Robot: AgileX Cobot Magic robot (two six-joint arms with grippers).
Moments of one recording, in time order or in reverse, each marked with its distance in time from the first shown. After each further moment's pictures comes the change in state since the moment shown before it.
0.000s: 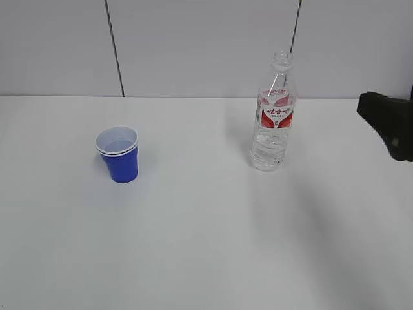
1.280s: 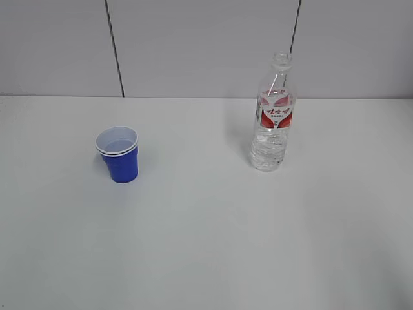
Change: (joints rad) left arm 0.000 0.000 0.000 0.000 0.000 0.000; right arm 0.000 -0.886 -0.220 -0.107 1.255 -0.078
